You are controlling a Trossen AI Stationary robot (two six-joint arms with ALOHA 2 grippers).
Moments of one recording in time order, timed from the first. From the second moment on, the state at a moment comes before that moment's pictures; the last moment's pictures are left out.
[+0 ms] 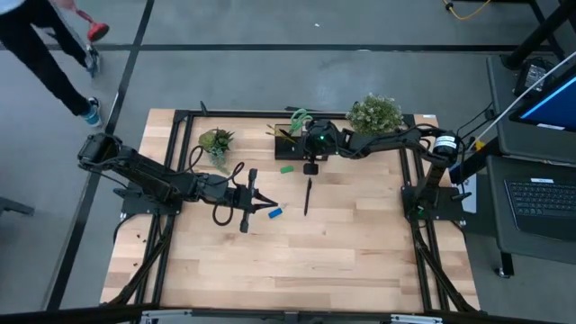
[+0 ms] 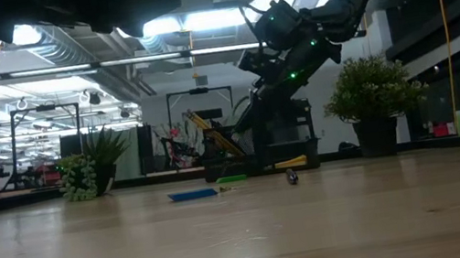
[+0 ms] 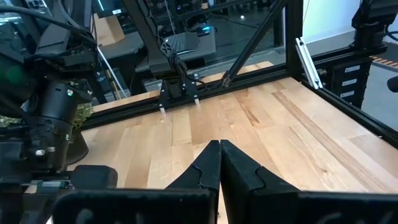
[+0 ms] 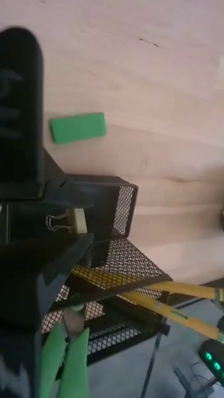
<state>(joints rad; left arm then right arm) -0.21 1.28 0.54 0.59 -0.16 0.20 -0.38 1.81 0.97 0.24 -0.09 -0.50</state>
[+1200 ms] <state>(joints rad) -0.21 1.28 0.54 0.59 -0.16 0.20 -0.38 1.80 0.99 0.24 -0.09 -0.45</state>
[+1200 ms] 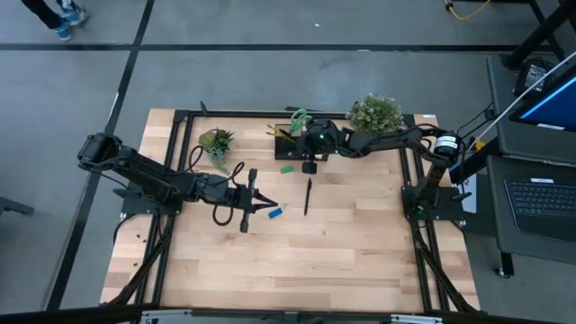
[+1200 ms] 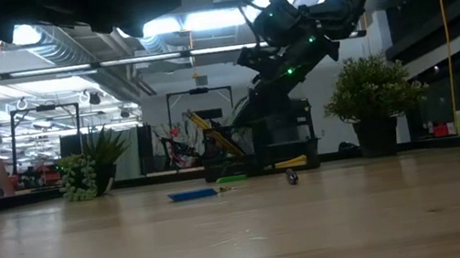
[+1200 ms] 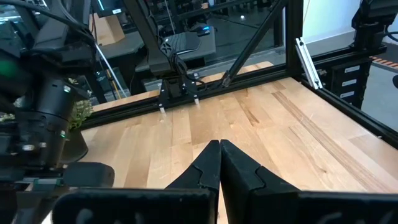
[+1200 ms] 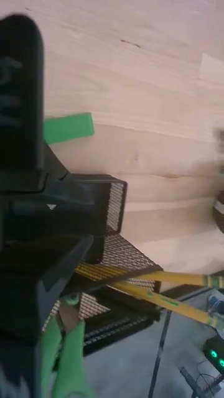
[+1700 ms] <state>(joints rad) -0.21 1.28 0.54 0.44 -0.30 0.03 -0.37 1.80 1.36 -0.43 -0.06 -0.45</state>
